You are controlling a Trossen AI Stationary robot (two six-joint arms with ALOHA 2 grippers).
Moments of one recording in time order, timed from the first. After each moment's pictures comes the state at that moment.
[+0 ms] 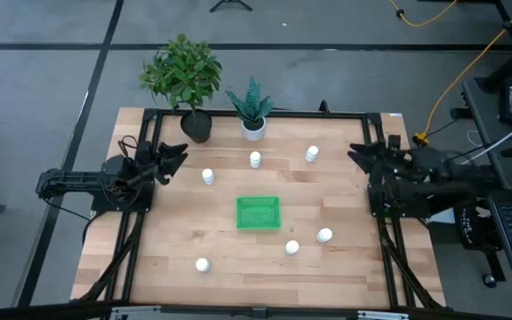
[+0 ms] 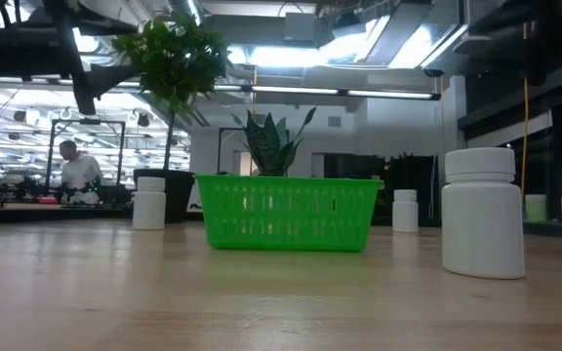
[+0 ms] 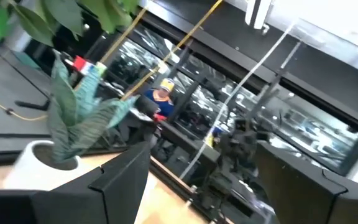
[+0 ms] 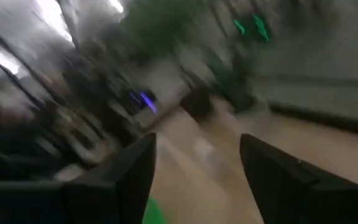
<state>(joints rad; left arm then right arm) 0.04 0.05 0.01 0.36 -0.40 -0.54 0.05 0.23 0.56 -0.51 0.49 0.58</state>
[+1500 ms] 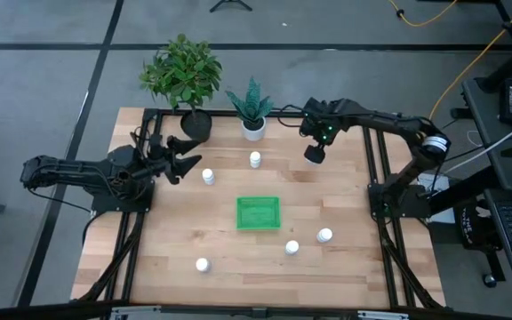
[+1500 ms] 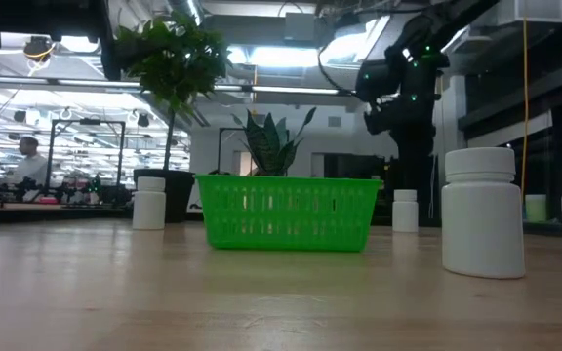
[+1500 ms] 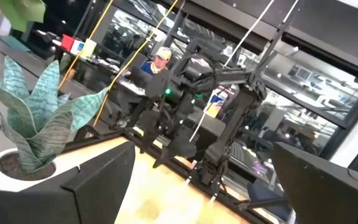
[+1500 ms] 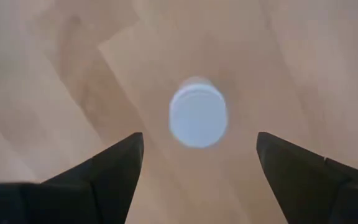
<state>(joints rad) 0.04 0.46 0.28 0.36 -0.32 -0.49 -0.61 1.63 1.19 -0.98 -0.05 -0.11</state>
